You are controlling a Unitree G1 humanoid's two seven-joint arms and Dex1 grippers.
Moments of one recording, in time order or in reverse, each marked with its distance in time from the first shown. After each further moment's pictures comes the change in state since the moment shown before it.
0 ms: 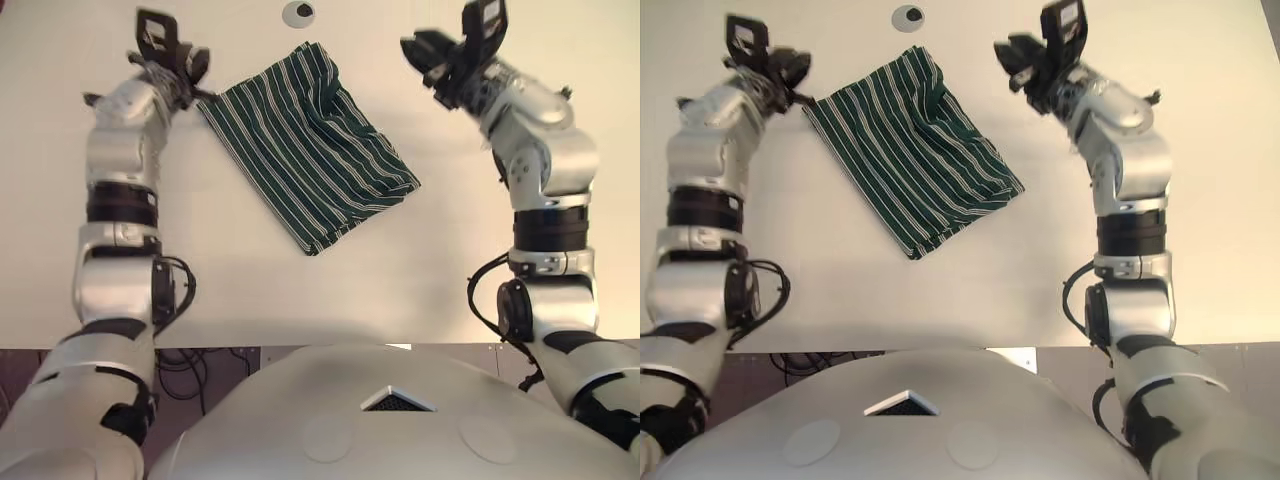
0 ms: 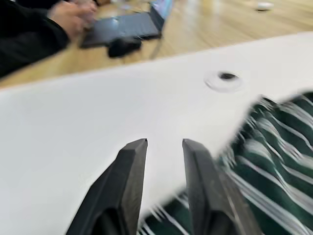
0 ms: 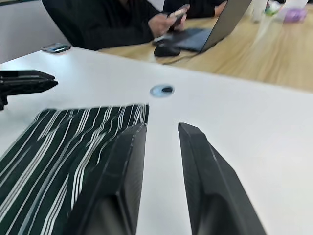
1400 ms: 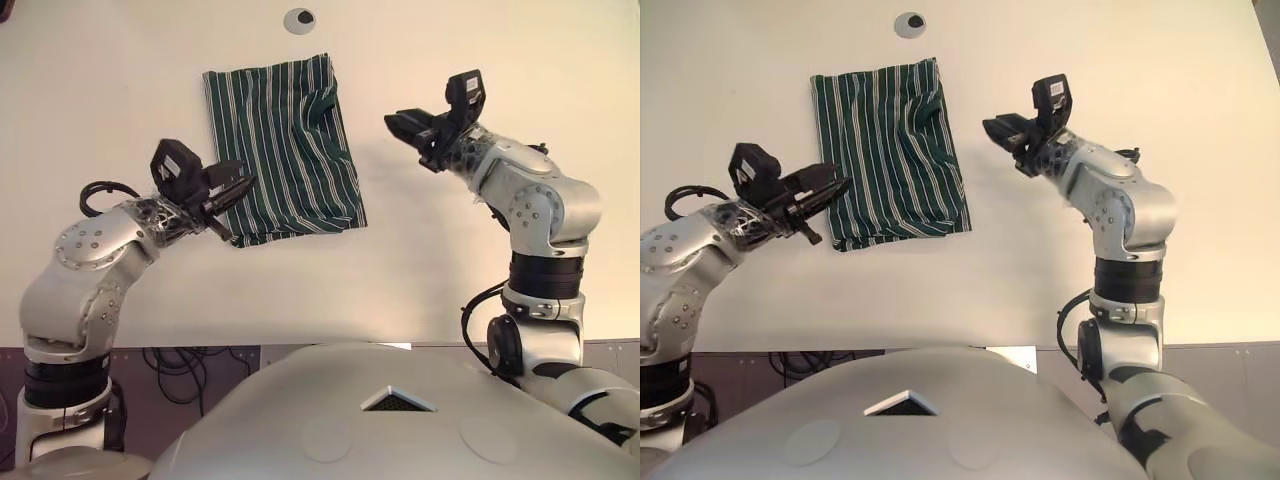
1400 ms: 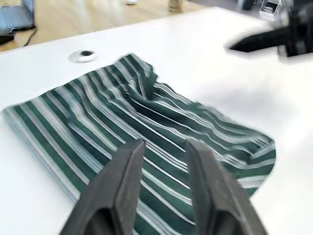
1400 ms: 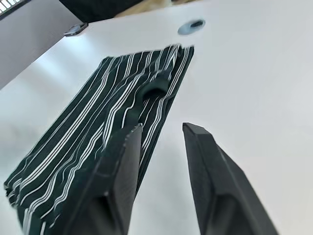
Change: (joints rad) left arm 0.653 0.208 0.204 -0.989 -0.383 0.359 -0.162; right arm 0.194 0.049 -0.067 -0.318 0.189 0.487 -0.076
